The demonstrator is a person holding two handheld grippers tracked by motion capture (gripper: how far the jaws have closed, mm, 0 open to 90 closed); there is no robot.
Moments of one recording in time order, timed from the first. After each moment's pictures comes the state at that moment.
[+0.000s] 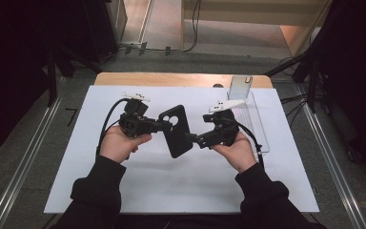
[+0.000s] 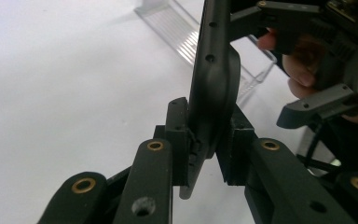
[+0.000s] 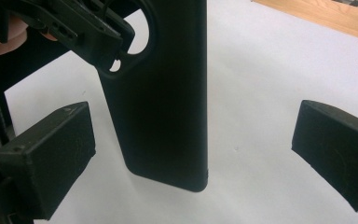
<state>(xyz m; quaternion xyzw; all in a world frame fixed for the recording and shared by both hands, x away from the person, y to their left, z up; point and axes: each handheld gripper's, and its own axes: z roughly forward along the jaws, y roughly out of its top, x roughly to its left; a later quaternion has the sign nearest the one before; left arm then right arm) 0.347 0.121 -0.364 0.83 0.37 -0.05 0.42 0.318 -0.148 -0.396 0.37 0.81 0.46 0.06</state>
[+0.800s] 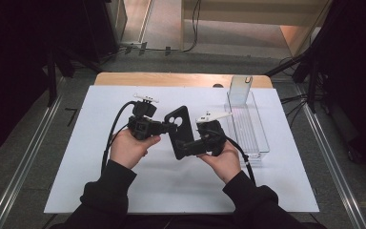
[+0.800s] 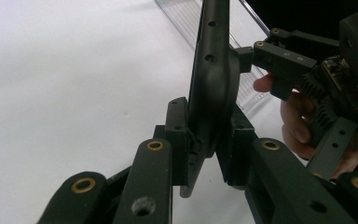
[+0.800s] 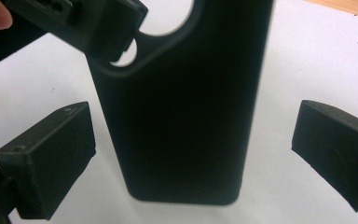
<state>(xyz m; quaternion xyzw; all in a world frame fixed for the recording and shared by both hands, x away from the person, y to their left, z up) 0.338 0.096 -0.368 0.81 0.42 -0.04 0.40 0.306 -0.114 -0.422 0.41 0.80 0.43 0.10</state>
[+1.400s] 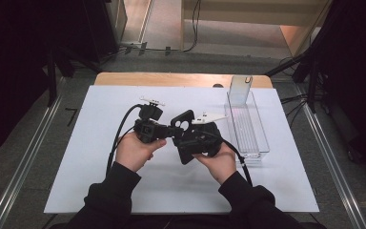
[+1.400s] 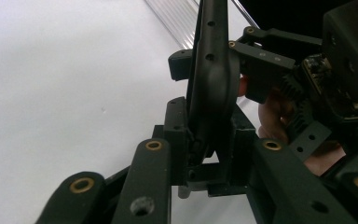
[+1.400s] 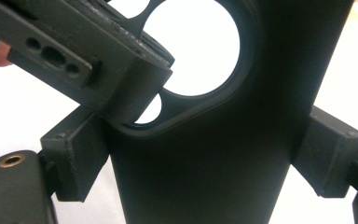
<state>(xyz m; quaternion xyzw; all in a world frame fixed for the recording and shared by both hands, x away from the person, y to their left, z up) 0.334 0.085 -0.372 0.82 0.41 -0.07 0.40 0.304 -0.105 -0.424 0.41 0.79 0.44 0.11</state>
